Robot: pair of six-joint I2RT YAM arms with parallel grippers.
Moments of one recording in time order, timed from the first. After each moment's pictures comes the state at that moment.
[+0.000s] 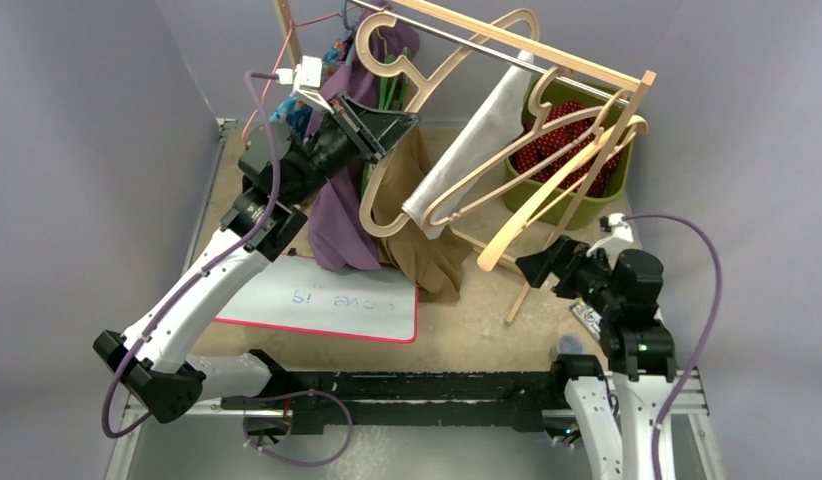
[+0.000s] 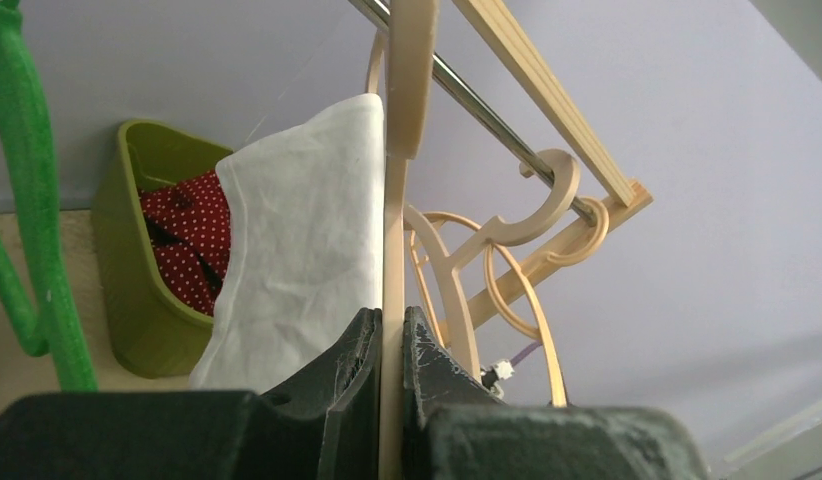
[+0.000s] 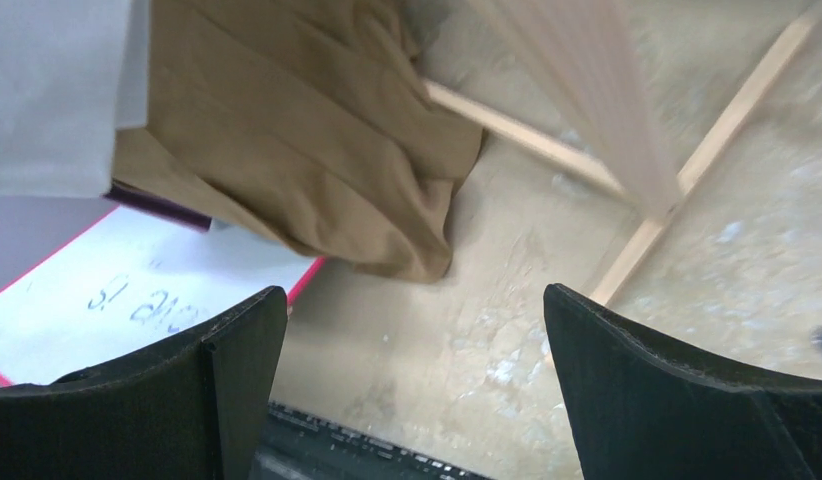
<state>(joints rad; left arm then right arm) -0.63 1.25 1.44 0.10 0.18 -0.87 -0.04 0.47 0.84 -0.81 -0.36 0.45</state>
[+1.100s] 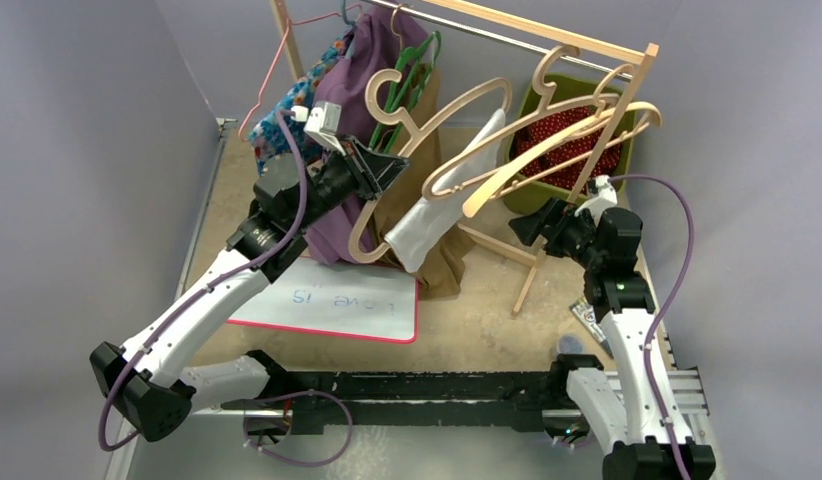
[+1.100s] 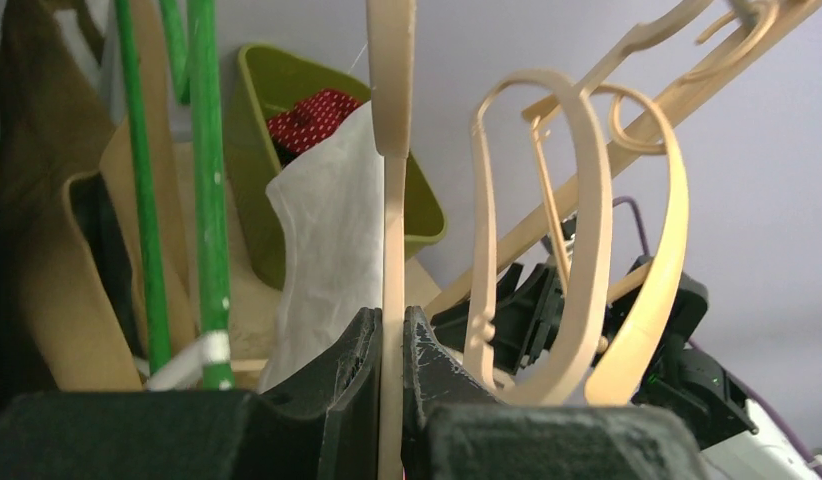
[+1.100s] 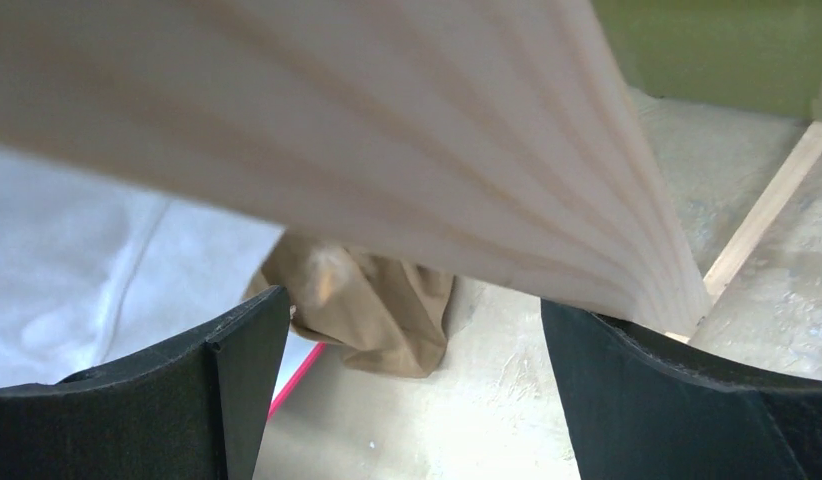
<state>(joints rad) -0.63 1.14 1.18 0.07 0.17 -0.64 -0.04 0.78 0.71 -0.32 -0.42 0.51</state>
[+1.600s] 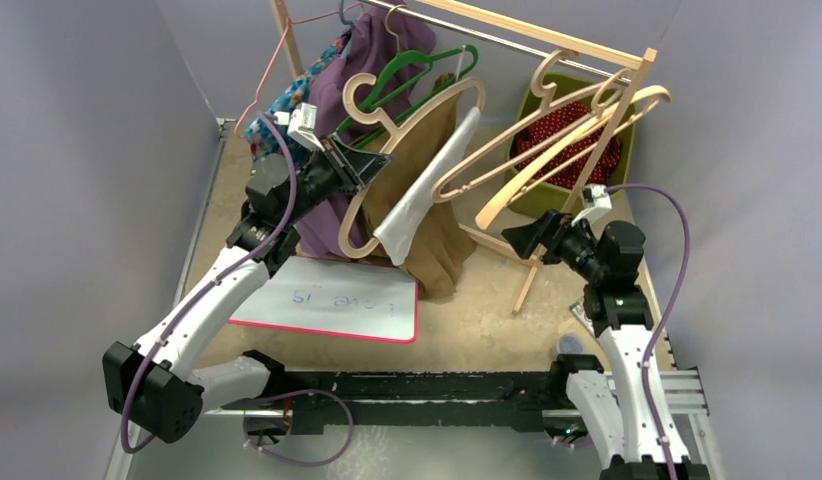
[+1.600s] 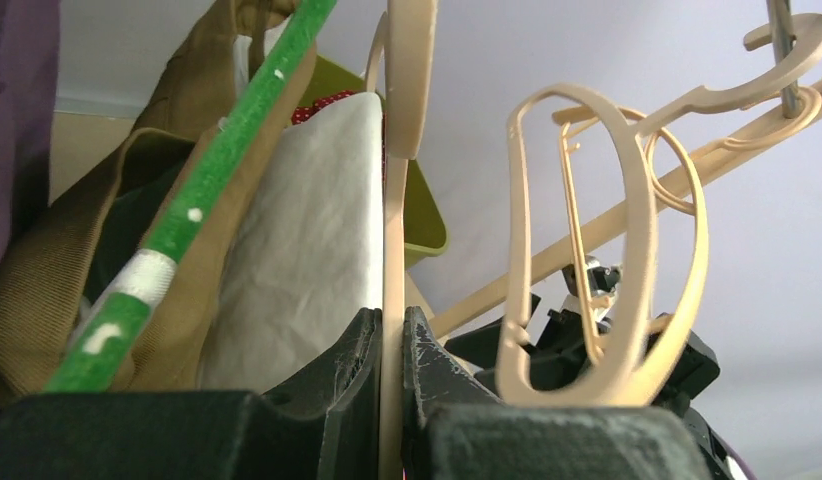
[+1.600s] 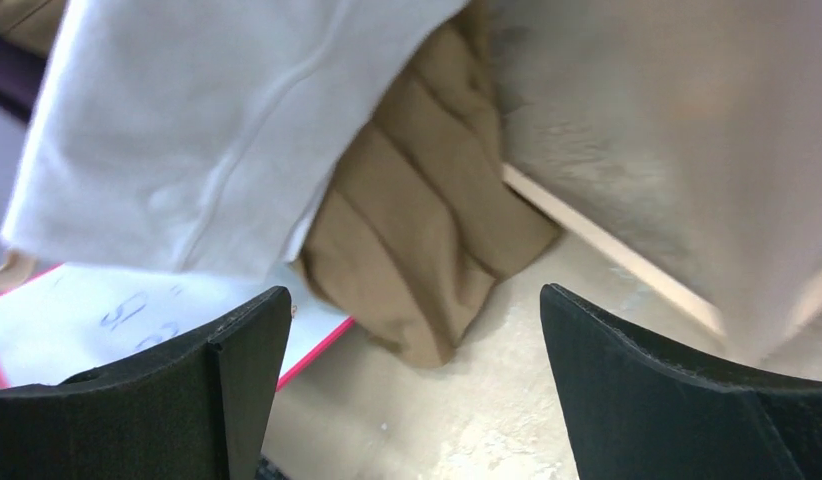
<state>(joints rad) -0.45 1.15 1.03 0.22 0.32 -0.81 -0.03 0.70 0.65 -0.25 -0.53 0.47</state>
